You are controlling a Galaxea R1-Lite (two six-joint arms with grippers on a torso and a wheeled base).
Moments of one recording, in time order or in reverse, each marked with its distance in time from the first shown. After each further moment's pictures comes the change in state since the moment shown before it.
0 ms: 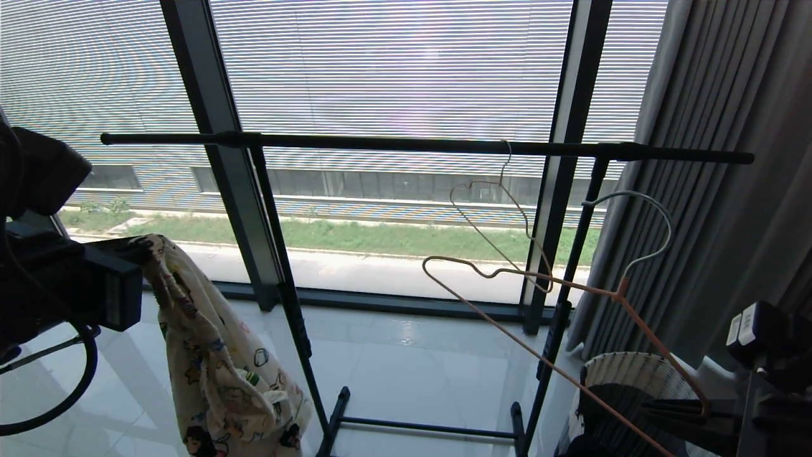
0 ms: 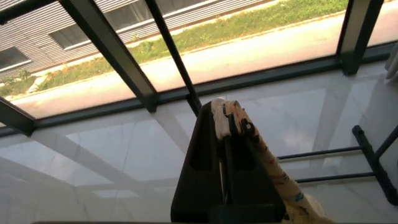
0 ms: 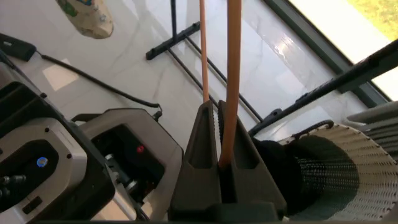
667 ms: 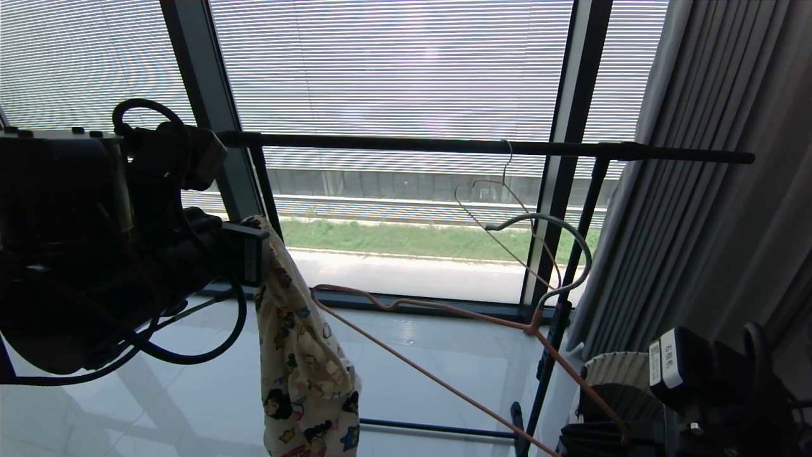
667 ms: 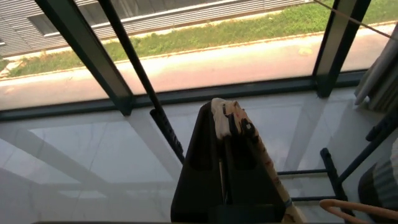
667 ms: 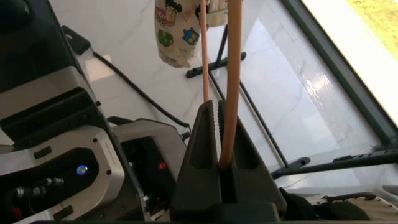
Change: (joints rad) left arm -0.222 0.274 -0.068 -0.198 0.207 -0.175; right arm 0.230 0.174 0.003 -0.238 0.042 -0.005
